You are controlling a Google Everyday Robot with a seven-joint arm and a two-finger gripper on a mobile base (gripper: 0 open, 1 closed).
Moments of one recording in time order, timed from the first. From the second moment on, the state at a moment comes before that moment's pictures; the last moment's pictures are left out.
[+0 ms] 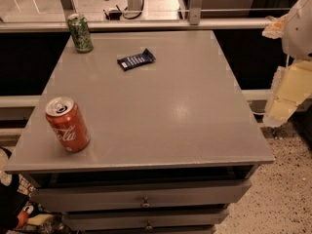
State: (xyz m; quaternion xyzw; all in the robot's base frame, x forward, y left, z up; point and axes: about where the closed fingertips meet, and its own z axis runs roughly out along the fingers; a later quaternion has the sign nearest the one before) arm 0.438 -0.212 0.992 -0.60 0.78 -0.05 0.18
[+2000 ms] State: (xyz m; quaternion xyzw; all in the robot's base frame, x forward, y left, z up) arm 0.443 -0.070 0.949 -0.59 0.68 0.23 0.38
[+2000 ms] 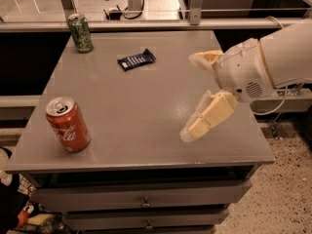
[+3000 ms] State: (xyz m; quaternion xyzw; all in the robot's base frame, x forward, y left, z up) arm 0.455 -0.024 0.945 -0.57 0.64 0.28 0.43
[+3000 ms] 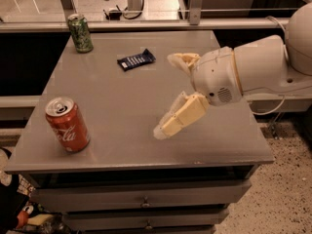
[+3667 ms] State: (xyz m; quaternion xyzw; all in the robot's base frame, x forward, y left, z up) arm 0.458 0.033 0.916 -0.57 0.61 0.33 0.44
